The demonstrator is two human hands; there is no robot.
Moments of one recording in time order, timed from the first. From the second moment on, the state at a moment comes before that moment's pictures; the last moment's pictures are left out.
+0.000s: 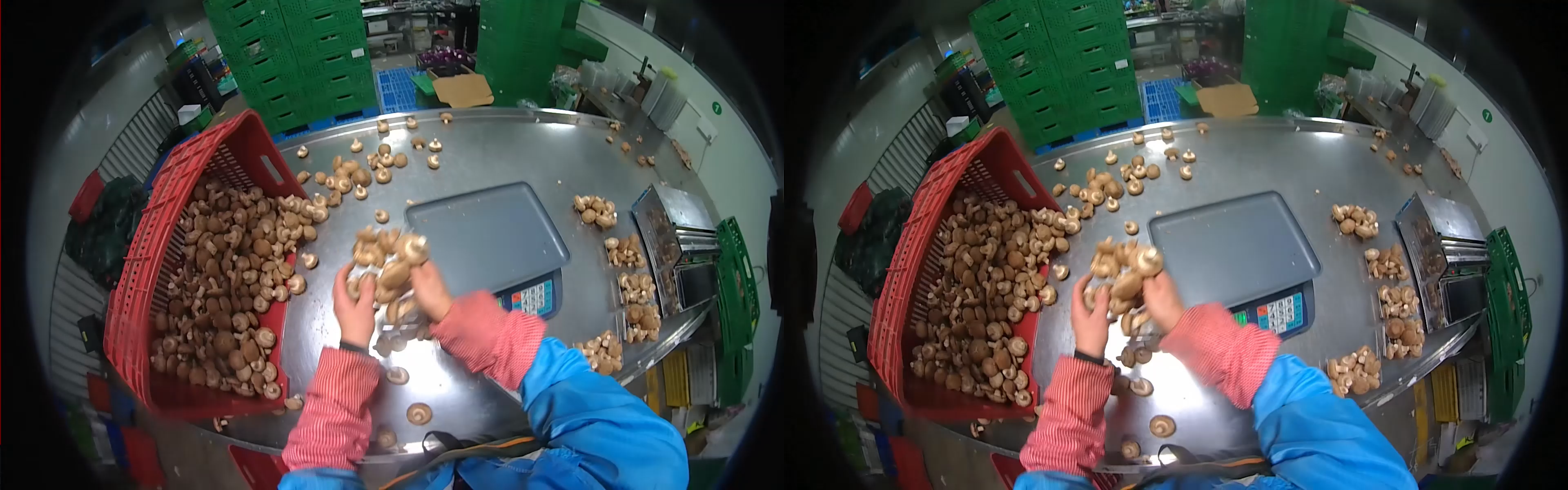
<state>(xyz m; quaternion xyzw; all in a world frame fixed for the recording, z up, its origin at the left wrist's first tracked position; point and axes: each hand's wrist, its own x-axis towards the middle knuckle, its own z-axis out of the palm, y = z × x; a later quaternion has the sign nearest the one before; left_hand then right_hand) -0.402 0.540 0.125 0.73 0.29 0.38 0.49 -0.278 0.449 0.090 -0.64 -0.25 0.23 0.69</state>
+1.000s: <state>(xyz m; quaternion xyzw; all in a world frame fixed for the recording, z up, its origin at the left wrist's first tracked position) -0.331 0.451 0.129 0.81 0.24 0.29 0.45 -0.097 0.217 0.176 -0.90 -0.34 -0.08 0.27</state>
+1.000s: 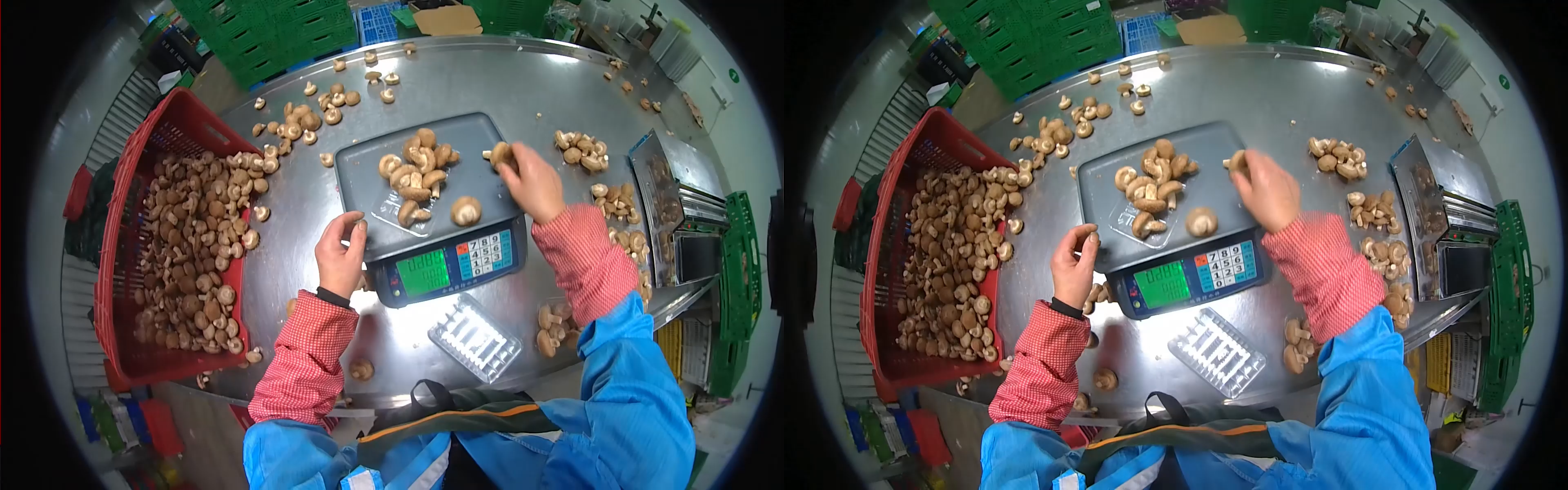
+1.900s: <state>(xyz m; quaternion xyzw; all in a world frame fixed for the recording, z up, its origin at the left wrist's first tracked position) -0.279 0.451 0.130 0.88 0.37 0.16 0.24 -0.169 0.346 0.172 -0.68 -0.70 -0.14 0.17</state>
